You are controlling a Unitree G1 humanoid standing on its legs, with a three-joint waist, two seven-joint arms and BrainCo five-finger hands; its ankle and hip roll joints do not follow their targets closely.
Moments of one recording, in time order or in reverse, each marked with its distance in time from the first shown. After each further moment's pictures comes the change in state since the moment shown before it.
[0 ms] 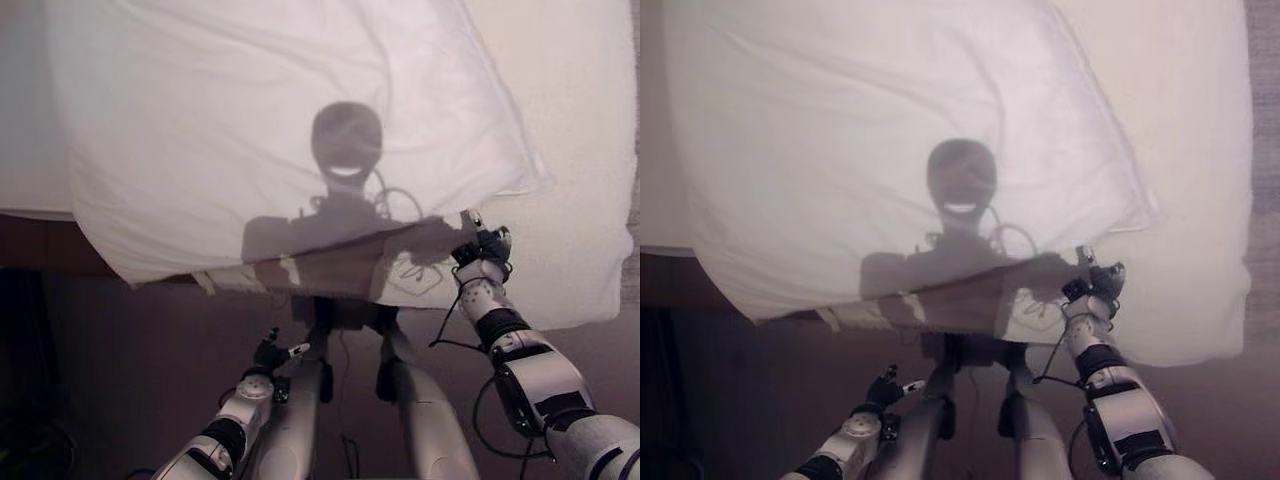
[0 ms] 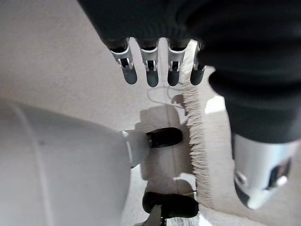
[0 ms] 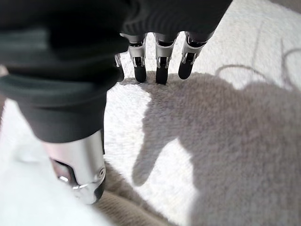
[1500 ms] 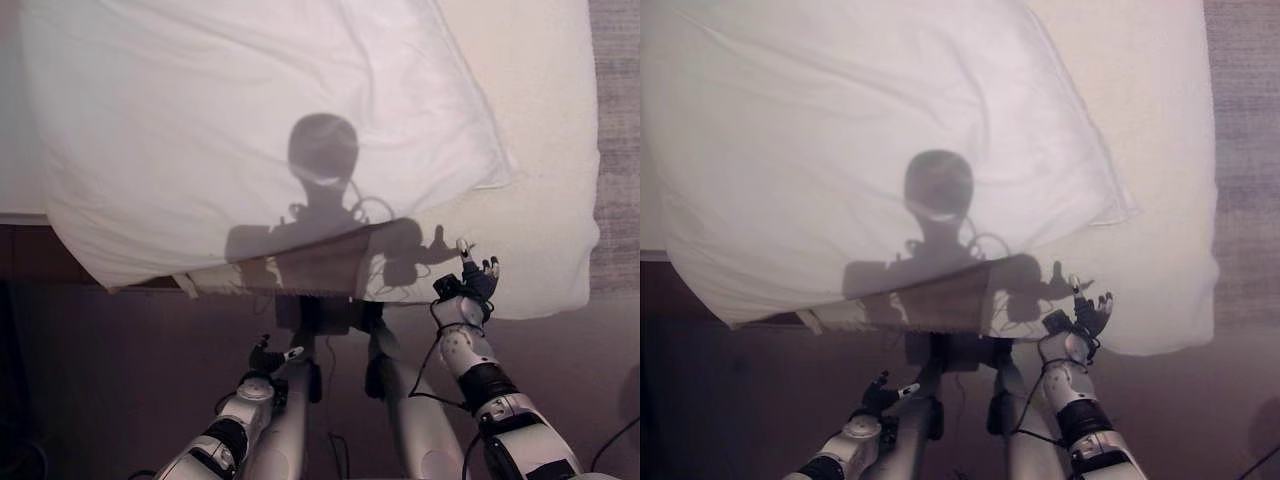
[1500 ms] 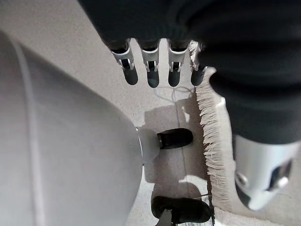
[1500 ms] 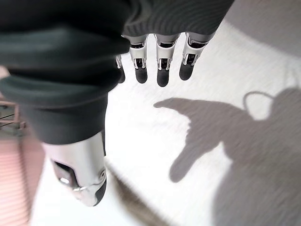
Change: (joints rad) left arm -0.004 -0.016 0.022 0.022 0.003 0.041 0.102; right arm 0.331 0.157 -0.010 -0.502 -0.198 -0.092 -0.217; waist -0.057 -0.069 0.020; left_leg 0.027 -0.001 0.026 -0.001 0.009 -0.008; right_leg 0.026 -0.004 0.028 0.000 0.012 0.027
